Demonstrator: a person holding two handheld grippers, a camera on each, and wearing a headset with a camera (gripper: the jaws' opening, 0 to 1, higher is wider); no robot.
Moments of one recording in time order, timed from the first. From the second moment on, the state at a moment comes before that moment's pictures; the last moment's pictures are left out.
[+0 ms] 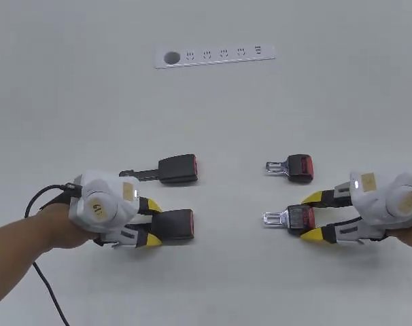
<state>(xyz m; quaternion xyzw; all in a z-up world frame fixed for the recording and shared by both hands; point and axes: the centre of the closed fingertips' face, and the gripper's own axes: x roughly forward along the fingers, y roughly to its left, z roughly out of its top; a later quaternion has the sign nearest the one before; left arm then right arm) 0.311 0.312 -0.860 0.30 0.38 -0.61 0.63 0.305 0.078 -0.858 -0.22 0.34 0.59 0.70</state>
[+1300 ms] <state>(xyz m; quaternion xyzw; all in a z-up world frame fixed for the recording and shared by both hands) 0.311 0.312 -0.860 0.31 0.39 -0.61 0.62 0.308 0.186 -0.857 -0.17 0.27 0.62 0.71</state>
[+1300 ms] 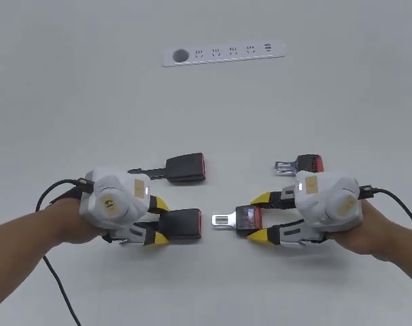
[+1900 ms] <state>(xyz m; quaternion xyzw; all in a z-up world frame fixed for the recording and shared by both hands) 0.310 0.310 -0.860 0.32 0.40 -0.60 0.62 0.308 0.215 -0.859 -0.19 0.28 0.64 0.69</state>
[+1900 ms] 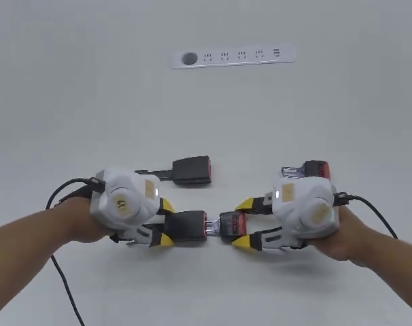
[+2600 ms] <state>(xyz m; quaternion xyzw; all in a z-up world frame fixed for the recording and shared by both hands) 0.312 0.311 -0.860 0.33 0.41 -0.59 0.61 0.311 0.227 -0.859 -0.19 0.29 0.62 0.70</state>
